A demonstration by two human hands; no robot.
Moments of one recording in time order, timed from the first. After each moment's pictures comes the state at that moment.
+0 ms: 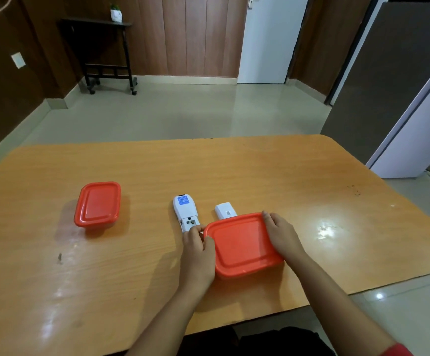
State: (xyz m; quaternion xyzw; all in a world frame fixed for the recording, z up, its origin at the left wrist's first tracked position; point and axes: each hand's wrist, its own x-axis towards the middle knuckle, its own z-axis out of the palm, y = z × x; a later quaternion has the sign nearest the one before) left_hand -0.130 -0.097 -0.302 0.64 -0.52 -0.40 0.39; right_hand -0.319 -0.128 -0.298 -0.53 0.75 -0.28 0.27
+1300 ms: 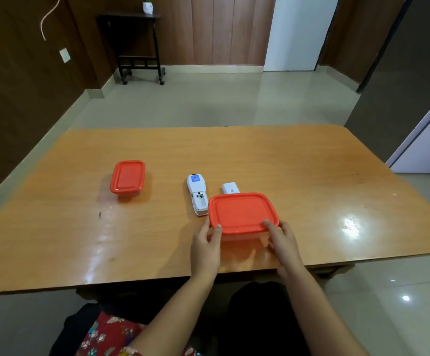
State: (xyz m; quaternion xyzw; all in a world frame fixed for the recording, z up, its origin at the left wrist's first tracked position) left_hand -0.146 -0.019 -0.294 0.63 -0.43 -0.46 0.45; right_hand -0.306 -0.032 -0.286 -0.28 0.66 -0.48 0.51
